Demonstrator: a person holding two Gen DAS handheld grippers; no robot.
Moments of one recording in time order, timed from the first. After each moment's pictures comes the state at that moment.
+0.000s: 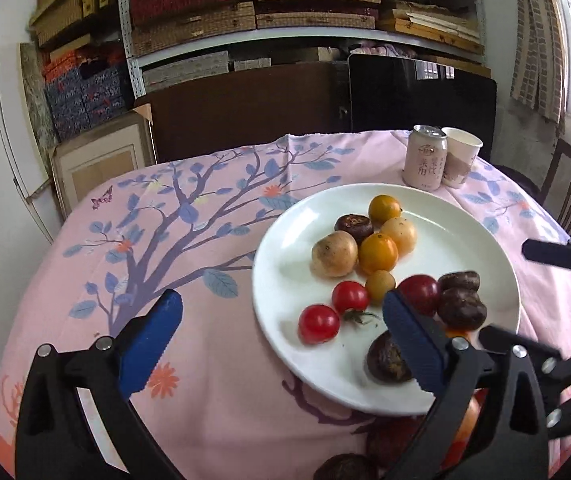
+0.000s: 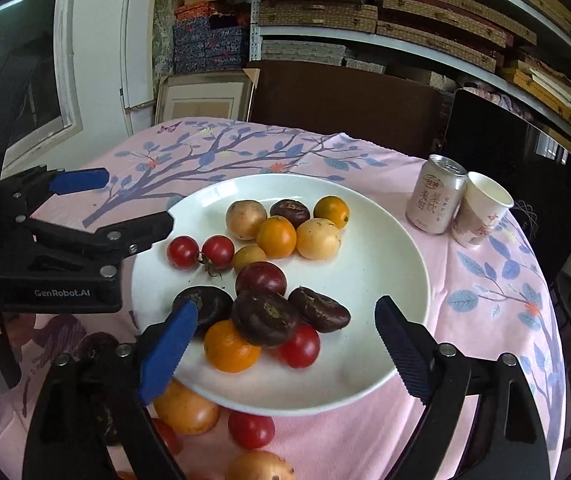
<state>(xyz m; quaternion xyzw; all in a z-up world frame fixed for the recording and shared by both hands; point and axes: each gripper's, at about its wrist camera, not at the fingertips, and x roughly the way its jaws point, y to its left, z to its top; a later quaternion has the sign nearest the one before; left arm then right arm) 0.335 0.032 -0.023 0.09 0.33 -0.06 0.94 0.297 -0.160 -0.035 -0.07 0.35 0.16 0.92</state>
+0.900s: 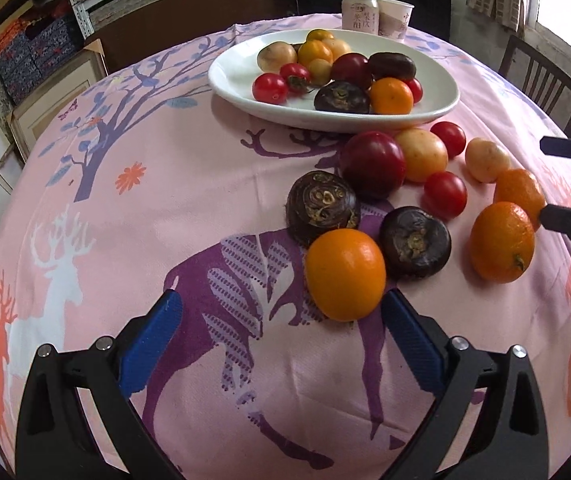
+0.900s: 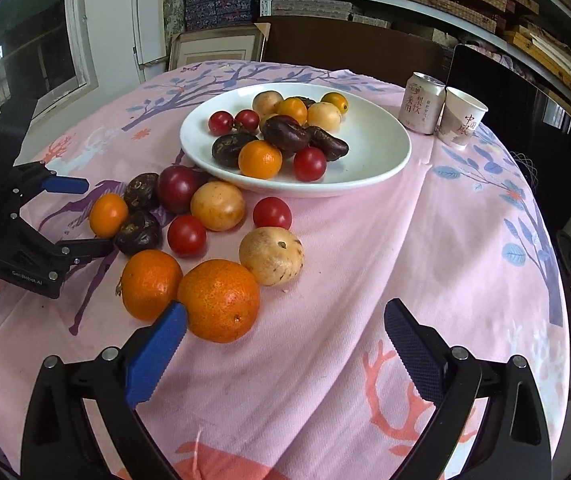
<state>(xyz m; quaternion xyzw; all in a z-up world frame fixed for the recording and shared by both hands) 0.238 0.059 -0.094 0.12 0.47 -0.13 0.87 0.202 -0.188 -0.076 -0.10 0.43 0.17 0.88</state>
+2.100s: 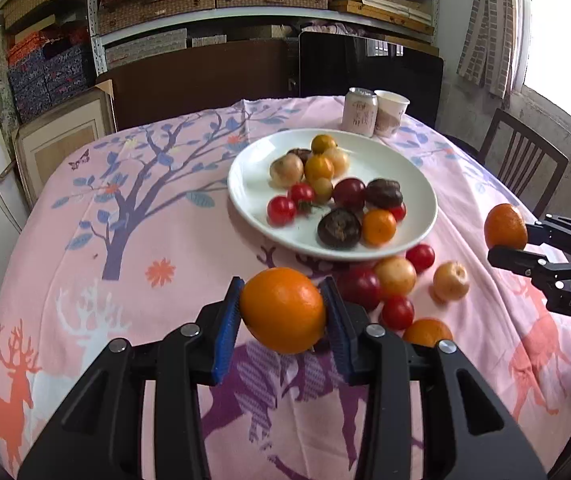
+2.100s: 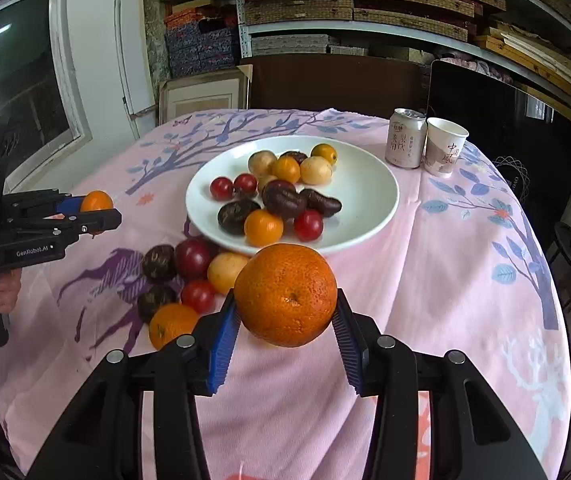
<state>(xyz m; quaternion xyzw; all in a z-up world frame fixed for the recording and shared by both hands) 0.251 0.068 -0.017 0.07 0.37 -0.15 0.91 0.215 -0.188 -0.035 -0.02 0.37 0.16 0.91</state>
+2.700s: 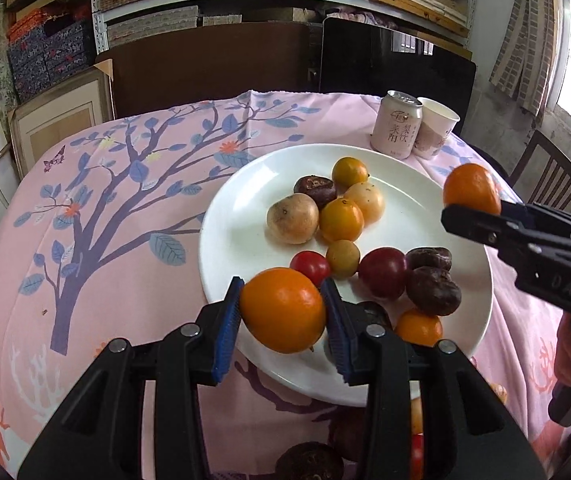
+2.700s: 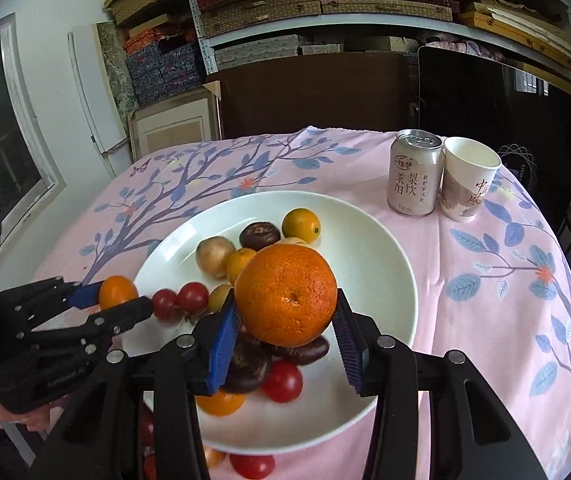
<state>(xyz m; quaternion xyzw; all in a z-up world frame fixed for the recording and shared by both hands) 0.364 0.026 -0.038 0.04 0.40 -0.12 0.91 0.359 -0.178 -0.035 0.02 0.37 0.13 0.92</state>
